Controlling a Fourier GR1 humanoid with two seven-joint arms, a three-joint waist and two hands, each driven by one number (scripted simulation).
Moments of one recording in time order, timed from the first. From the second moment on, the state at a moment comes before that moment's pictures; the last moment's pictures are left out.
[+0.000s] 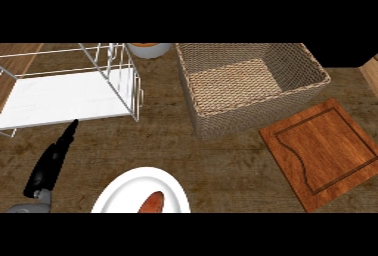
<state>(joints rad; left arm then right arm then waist) -0.01 0.30 0.02 -1.38 -0.24 0.04 0.22 -0.54 -0.39 -0.61 -1.94 0.67 0.76 0.05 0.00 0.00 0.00</state>
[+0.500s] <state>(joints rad) -0.01 0.28 0.01 -1.40 -0.27 0.04 0.24 -0.78 -0.32 -0.46 -1.88 0.59 0.82 0.37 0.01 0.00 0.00</state>
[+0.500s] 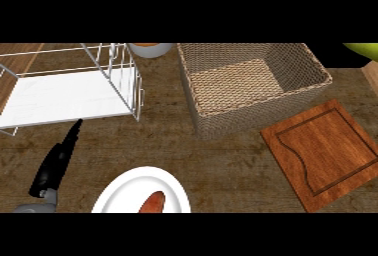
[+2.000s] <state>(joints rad) -0.03 0.24 0.05 -1.40 -0.30 0.01 0.25 -0.87 -0.12 -0.15 -1.35 0.85 0.20 0.35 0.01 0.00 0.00</state>
